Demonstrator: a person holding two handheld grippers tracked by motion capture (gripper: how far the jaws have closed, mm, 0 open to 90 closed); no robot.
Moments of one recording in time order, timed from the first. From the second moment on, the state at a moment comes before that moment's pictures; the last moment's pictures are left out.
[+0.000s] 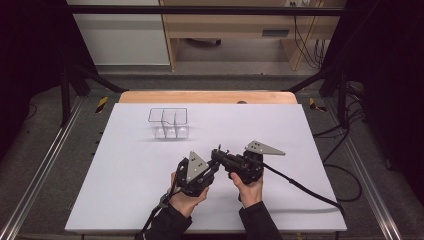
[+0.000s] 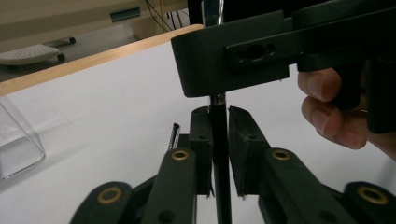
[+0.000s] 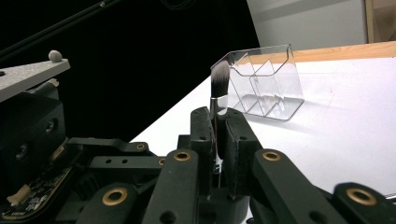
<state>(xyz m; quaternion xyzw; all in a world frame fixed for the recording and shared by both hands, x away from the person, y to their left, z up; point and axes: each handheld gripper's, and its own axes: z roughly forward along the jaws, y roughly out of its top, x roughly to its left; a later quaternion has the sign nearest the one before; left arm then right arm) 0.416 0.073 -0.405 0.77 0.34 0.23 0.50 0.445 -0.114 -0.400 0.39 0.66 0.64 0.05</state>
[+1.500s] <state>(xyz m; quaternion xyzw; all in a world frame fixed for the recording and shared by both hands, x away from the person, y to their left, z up) 0.437 0.177 -0.360 0.72 0.36 0.28 0.52 0.431 -0.184 -0.396 0.41 0.71 0.53 0.20</state>
